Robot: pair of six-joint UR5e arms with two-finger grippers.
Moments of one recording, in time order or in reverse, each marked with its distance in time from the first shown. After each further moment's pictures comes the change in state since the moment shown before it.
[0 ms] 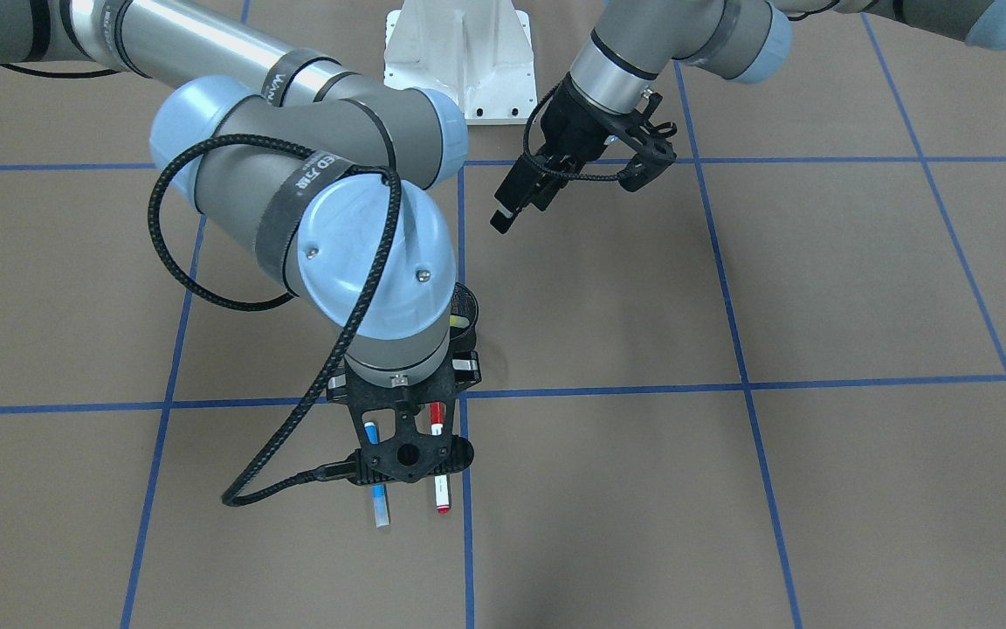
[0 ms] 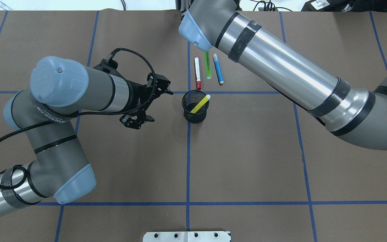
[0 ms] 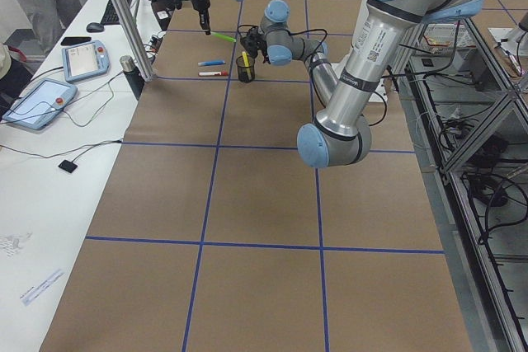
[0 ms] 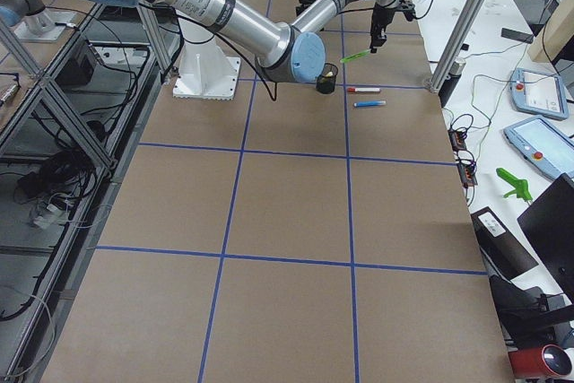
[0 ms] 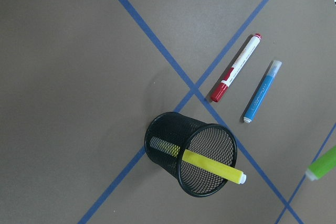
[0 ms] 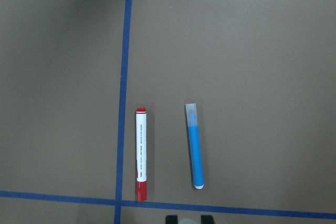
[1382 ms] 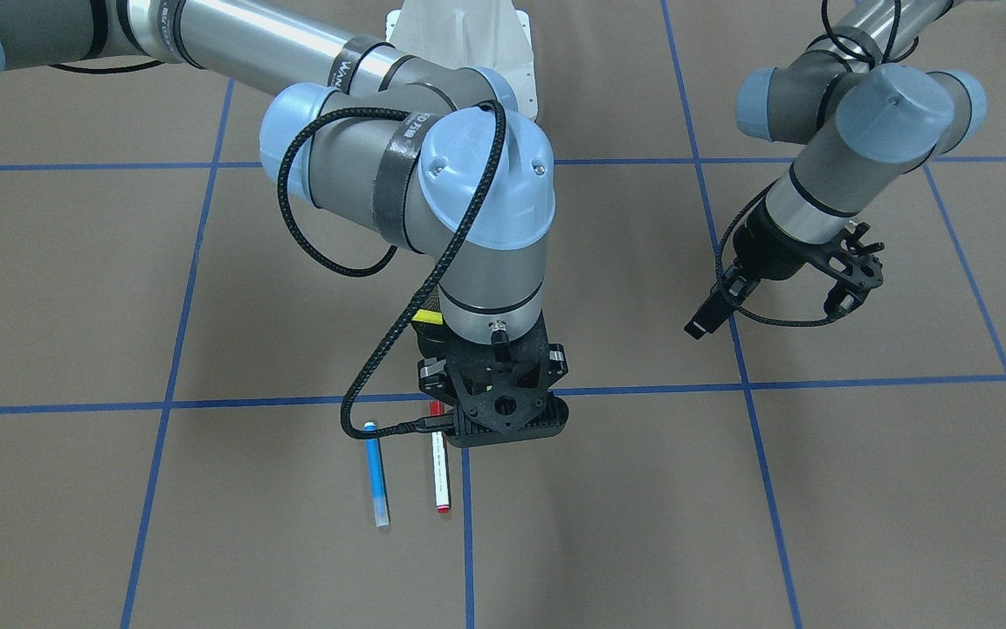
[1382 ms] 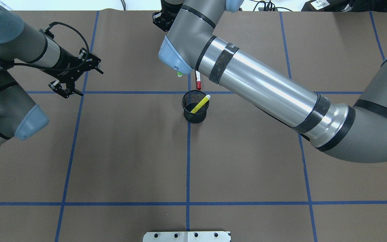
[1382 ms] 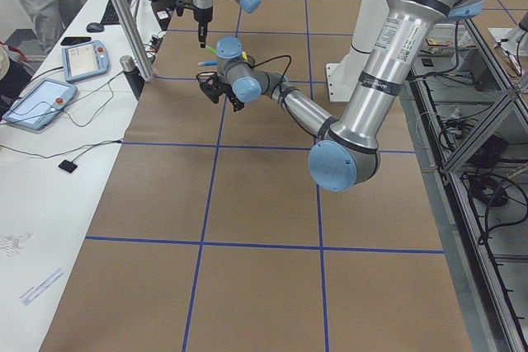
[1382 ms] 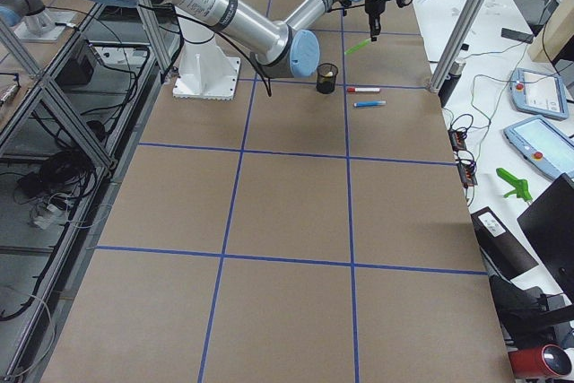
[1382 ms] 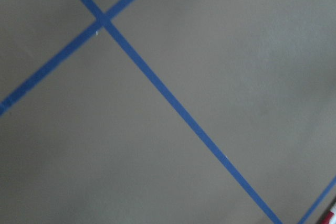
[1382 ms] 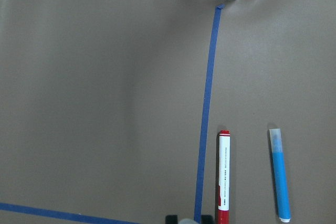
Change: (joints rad) left arm -0.309 0.142 0.194 0.033 -0.301 0.324; right arm -0.083 0.018 -0.026 0.261 -0.172 0.245
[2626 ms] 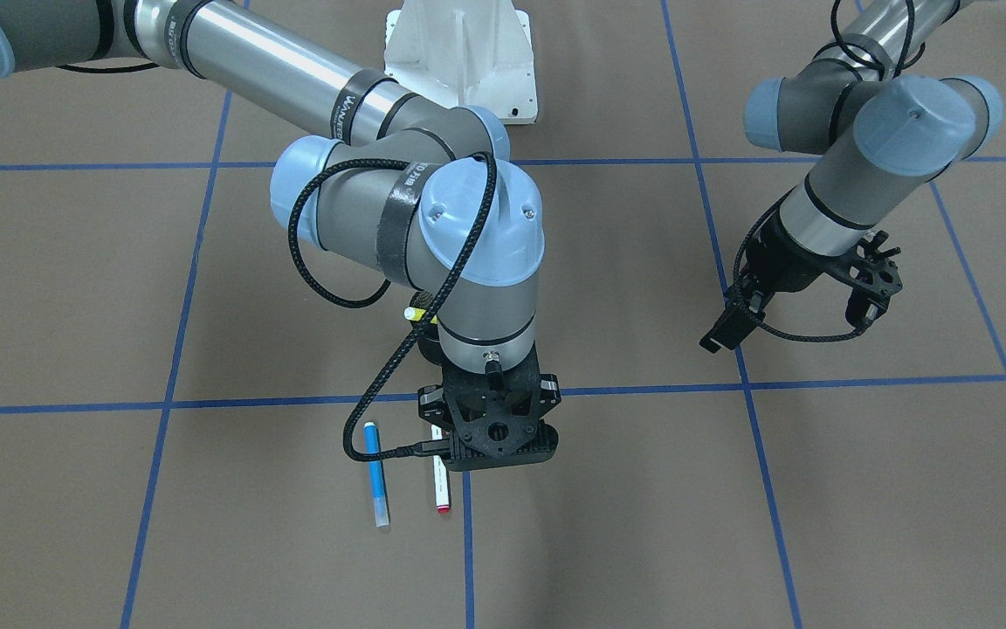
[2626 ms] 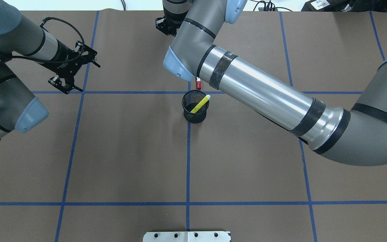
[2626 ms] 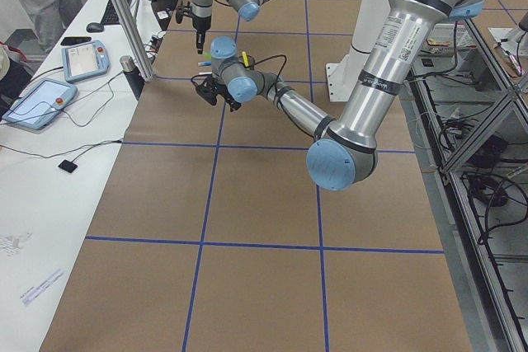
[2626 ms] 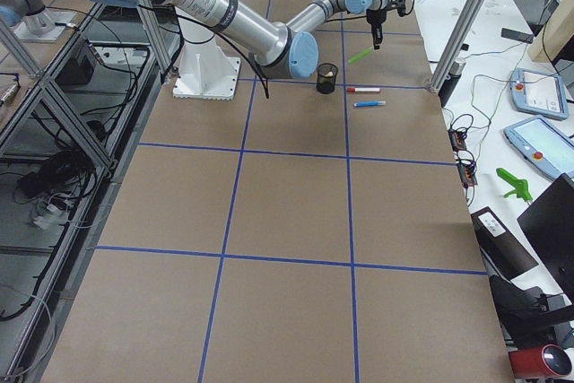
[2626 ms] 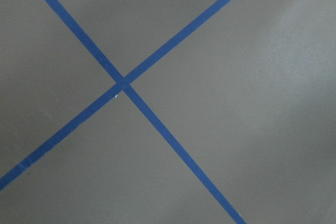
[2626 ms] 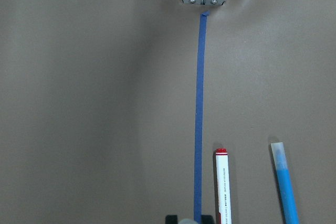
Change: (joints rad) left arm -0.019 -0.026 0.017 0.010 -0.014 -0.147; right arm -0.016 -0.003 -0.073 0.110 -0.054 0.016
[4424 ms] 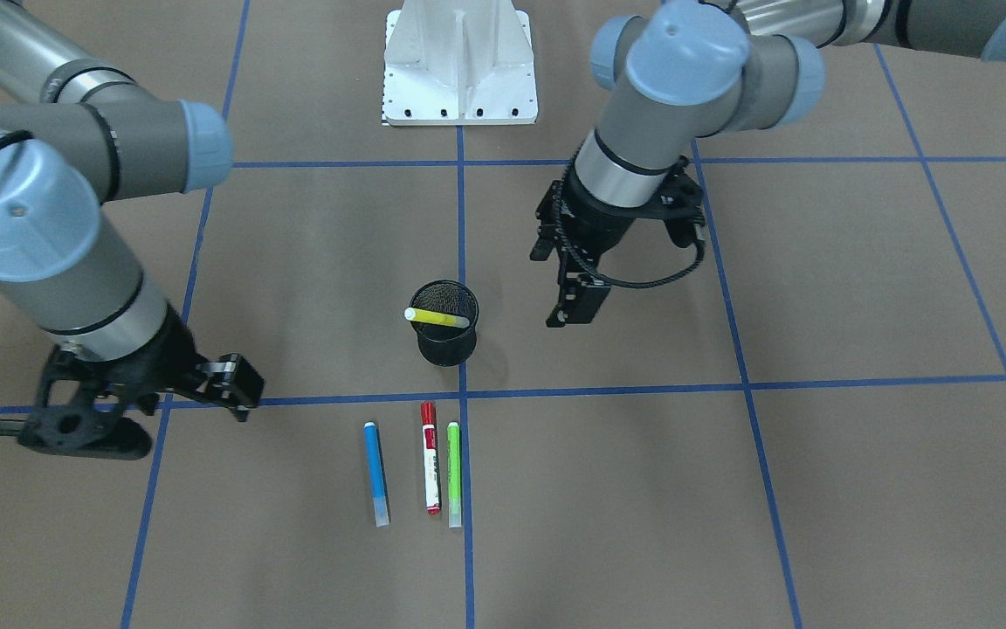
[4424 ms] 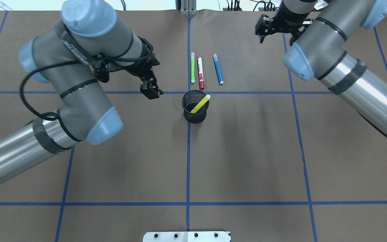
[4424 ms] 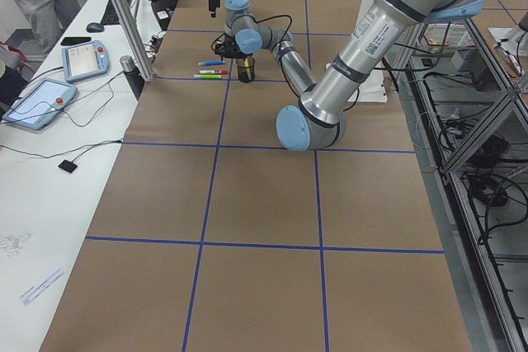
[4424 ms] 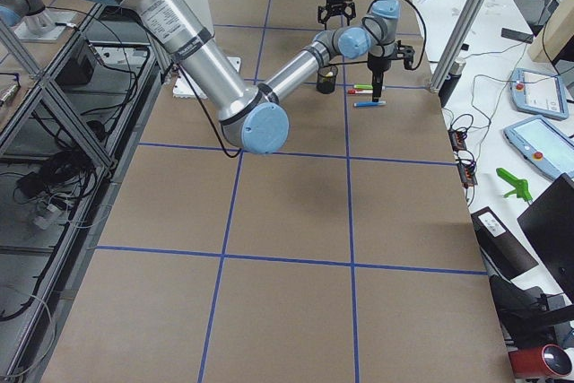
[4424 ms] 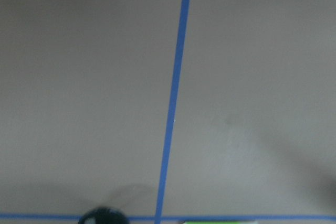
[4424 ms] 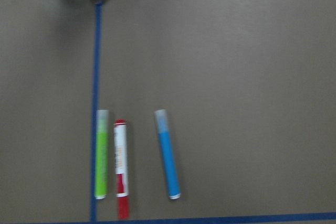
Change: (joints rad) left arm 0.213 -0.347 0.039 0.170 0.169 -0.893; right arm 0.252 -0.567 0.575 -0.222 0.191 -0.104
